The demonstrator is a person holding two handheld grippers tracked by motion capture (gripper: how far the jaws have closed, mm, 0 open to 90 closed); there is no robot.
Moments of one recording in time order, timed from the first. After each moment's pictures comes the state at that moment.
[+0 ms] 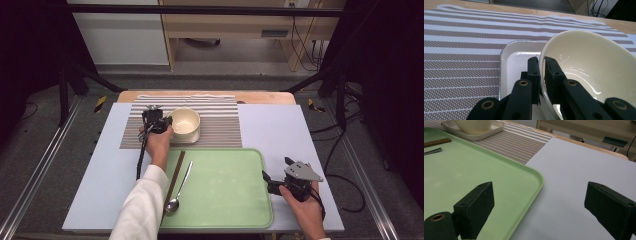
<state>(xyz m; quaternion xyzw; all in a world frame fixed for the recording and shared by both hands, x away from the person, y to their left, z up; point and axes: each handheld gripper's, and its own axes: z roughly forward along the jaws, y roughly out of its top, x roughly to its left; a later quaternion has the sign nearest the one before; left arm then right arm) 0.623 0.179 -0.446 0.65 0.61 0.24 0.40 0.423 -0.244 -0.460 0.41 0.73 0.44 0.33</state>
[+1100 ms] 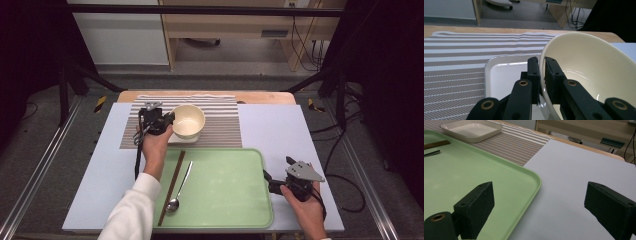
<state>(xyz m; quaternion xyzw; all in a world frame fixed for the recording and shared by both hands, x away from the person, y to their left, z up) 0.570 0.166 -0.389 0.66 0.55 0.24 0.45 0.422 -0.246 -0.457 0.41 0.72 0.44 0.33</state>
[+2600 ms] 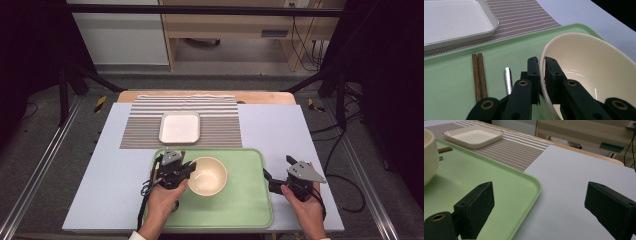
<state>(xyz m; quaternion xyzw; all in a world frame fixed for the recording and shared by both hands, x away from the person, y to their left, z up) 0.447 0.127 -0.437 0.75 0.46 0.14 0.45 0.422 -0.246 -0.456 0.40 0.71 0.46 0.34</state>
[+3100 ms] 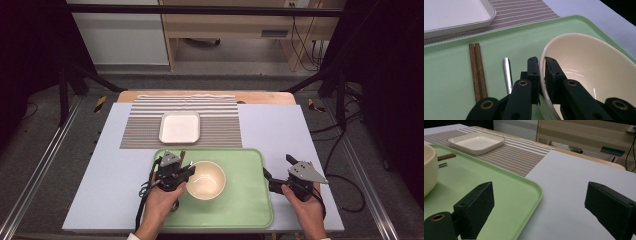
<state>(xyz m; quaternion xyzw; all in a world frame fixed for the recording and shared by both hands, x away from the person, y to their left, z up) 0.446 0.132 -0.445 0.76 0.46 0.12 0.44 0.421 -0.246 -0.455 0.40 0.71 0.48 0.34</state>
